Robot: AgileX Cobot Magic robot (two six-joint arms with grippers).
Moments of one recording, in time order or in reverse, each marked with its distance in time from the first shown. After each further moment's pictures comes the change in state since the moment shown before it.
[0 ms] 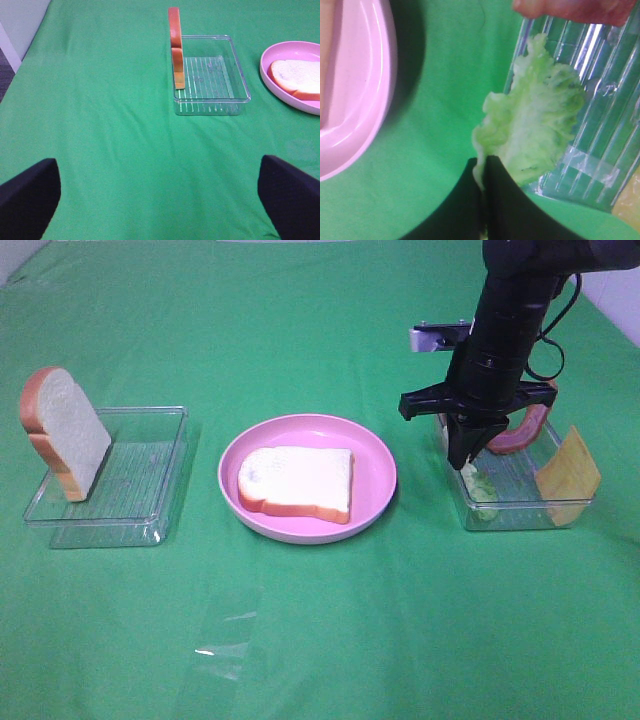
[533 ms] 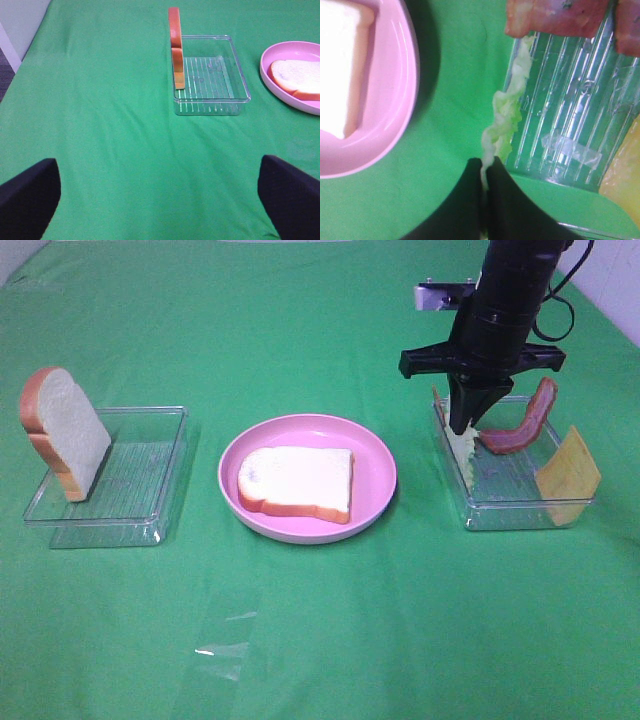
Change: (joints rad) left arm 0.000 0.000 0.000 0.000 0.000 0.000; right arm 0.000 -0.023 -0.136 0.001 0.108 0.054
